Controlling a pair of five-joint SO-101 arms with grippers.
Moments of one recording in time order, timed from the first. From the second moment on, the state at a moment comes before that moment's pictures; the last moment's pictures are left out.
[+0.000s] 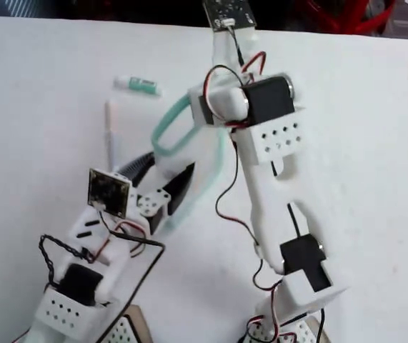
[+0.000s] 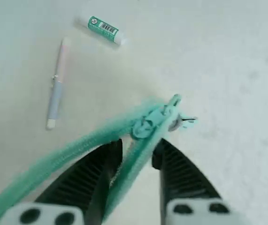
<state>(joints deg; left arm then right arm) 17.7 -88.0 85.5 26.2 2.9 -23.4 6.5 -39.4 97.8 -4.4</state>
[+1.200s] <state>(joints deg) -7.3 -61.1 32.4 66.1 -1.8 -16.2 -4.0 -41.1 98.1 -4.2</state>
